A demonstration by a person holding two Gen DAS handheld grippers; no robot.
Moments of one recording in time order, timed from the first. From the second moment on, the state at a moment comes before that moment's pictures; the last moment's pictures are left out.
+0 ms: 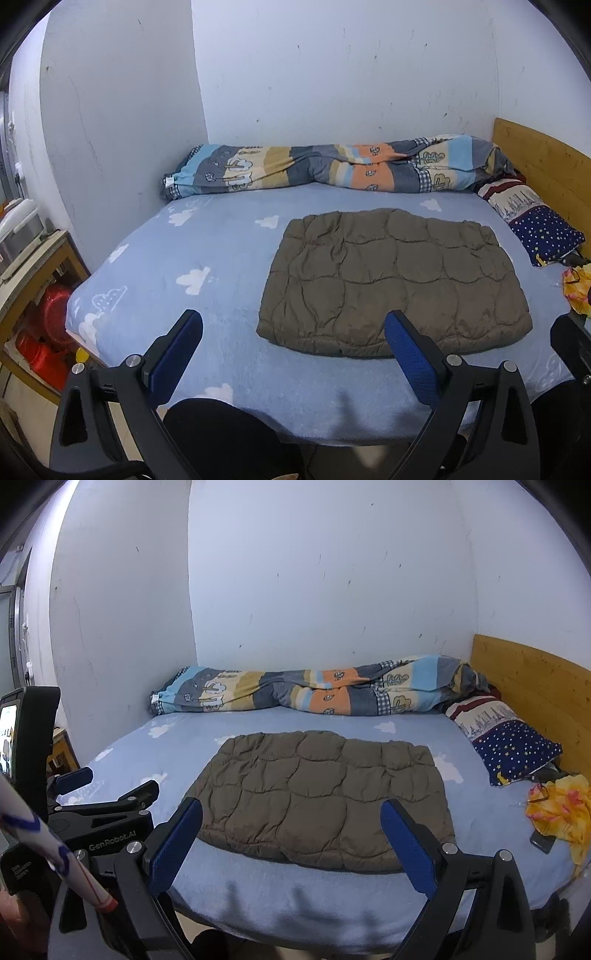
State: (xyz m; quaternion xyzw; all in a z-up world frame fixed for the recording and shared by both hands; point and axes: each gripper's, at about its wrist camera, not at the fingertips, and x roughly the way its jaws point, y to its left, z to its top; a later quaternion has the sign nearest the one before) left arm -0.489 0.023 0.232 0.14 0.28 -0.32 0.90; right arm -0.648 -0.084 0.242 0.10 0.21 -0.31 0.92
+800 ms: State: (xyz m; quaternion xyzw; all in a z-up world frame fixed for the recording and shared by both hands) left arm -0.484 0.012 0.216 0.16 0.29 -0.31 0.89; right arm -0.640 -0.096 0.220 0.12 0.23 -0.31 0.92
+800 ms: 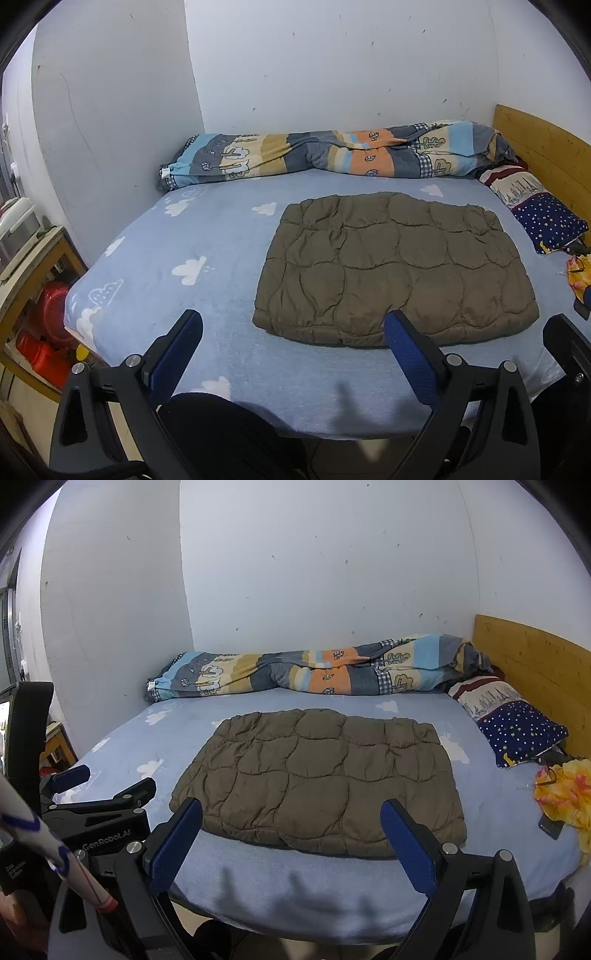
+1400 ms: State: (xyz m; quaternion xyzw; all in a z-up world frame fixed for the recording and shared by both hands) left arm -0.483 0.011 0.213 0.16 0.29 -0.31 0.89; right arm -0.640 -0.098 0.216 0.13 0.23 -0.31 0.91
